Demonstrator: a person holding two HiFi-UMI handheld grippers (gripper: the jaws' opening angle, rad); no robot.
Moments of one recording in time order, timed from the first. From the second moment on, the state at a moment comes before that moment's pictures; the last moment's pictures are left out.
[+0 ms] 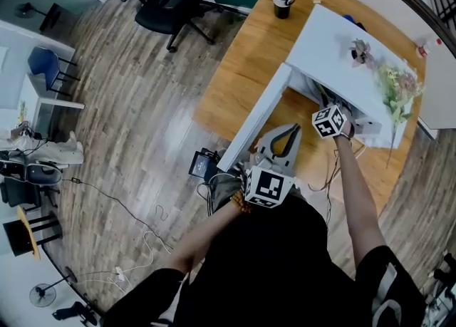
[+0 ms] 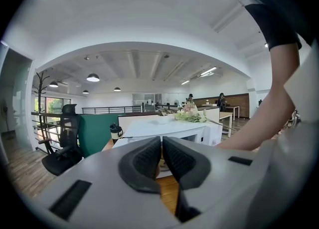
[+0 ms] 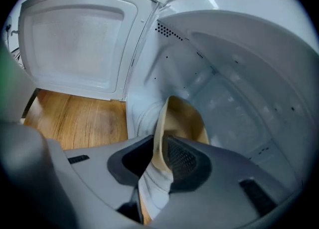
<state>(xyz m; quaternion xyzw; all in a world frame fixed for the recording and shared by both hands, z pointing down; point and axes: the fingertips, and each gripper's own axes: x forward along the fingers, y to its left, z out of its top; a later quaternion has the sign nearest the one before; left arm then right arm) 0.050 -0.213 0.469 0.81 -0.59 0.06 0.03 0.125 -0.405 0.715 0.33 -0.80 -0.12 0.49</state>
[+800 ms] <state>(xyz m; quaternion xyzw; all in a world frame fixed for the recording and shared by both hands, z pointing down) 0.097 -0.195 0.454 0.85 -0.52 0.03 0.01 0.118 -0.311 0.643 0.32 -0.83 -0.15 0.44</state>
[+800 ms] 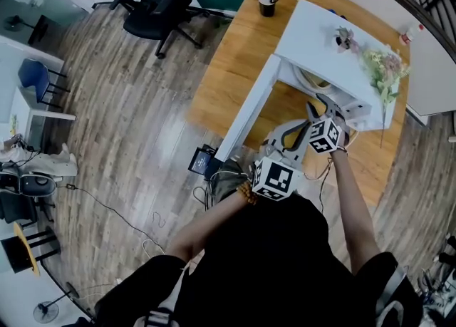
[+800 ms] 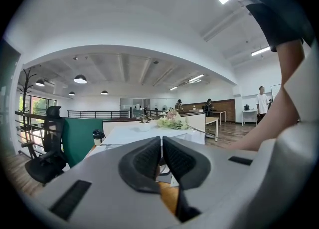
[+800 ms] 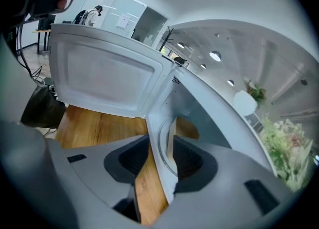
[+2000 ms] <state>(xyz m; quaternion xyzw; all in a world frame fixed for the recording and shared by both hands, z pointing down) 0.129 -0.205 0.435 0.86 -0.51 0.01 -0.03 0.205 -0.253 0.404 0.54 -0.82 -0.17 0.11</state>
